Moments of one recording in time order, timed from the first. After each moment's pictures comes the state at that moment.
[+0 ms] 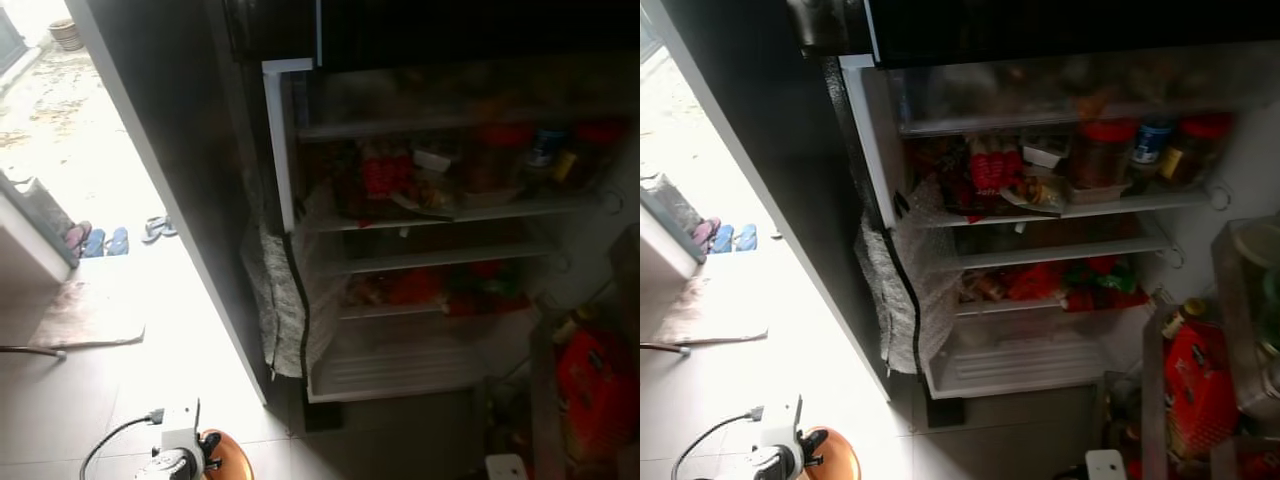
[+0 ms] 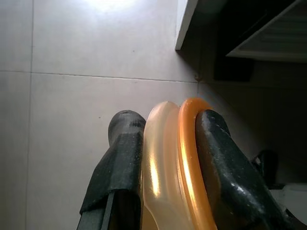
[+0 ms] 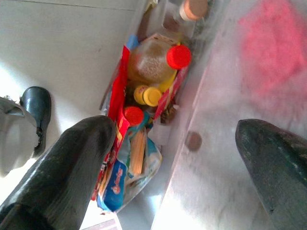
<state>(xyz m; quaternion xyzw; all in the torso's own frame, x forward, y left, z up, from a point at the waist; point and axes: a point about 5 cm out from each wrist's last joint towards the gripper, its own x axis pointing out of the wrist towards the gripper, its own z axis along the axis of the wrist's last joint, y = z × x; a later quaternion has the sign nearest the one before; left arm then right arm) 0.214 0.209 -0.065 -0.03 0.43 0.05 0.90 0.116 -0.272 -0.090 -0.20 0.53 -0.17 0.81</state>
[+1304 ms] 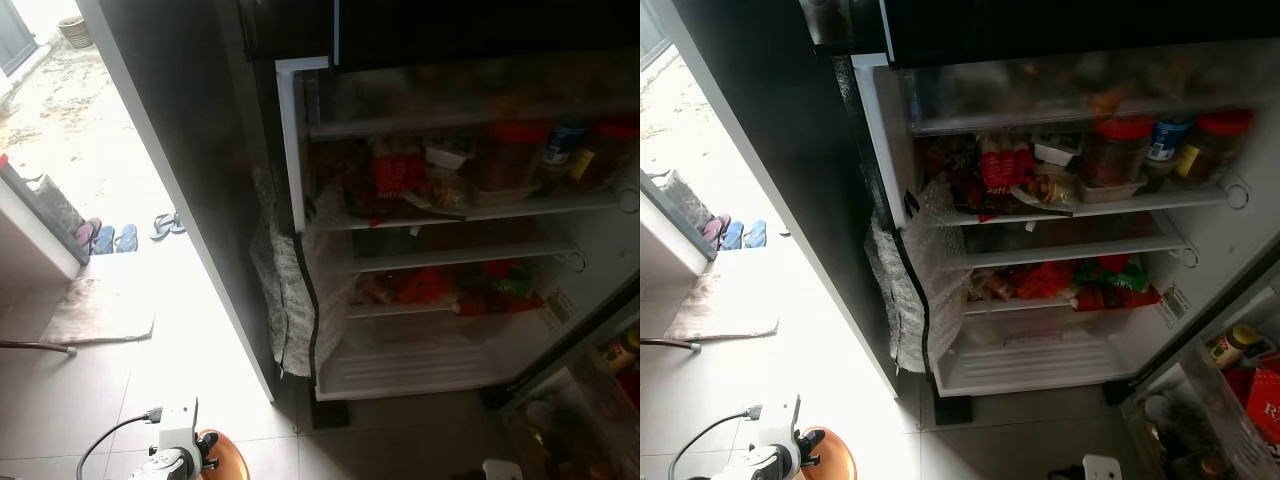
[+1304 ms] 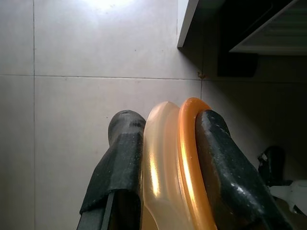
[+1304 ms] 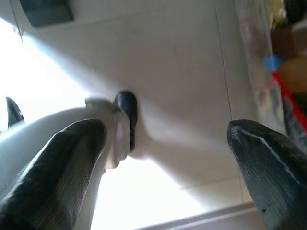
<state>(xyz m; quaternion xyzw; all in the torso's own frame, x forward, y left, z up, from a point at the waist) 0.216 0.211 -0.064 -0.02 0.43 0.04 0.90 0.109 -0.233 -0.103 0.01 0.53 -0.10 0.84</state>
